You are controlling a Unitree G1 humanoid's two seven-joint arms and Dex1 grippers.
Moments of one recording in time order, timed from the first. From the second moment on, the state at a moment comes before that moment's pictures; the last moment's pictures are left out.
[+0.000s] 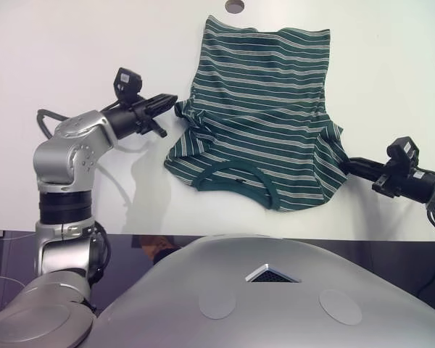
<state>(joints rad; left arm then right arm) -0.06 0.55 0.06 -0.14 -0.51 0.78 -0.70 0.39 -0.82 -0.31 -0.28 0.59 0.67 0.98</state>
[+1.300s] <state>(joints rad) -0.04 0.86 -0.38 0.09 0.12 -0.63 -1.01 0.29 -0.98 0.22 -0.29 -0.16 -0.45 0.98</state>
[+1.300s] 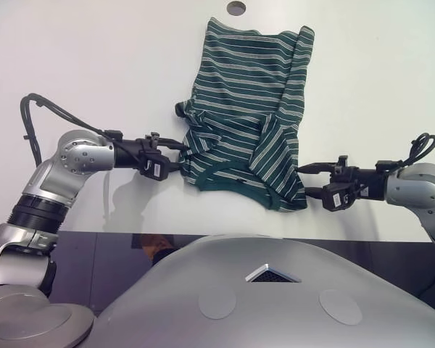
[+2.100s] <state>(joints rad) -0.47 0.74 -0.20 0.09 -0.61 0.70 -1.09 -0.09 -0.74 0.03 -0.09 0.81 0.74 0.86</state>
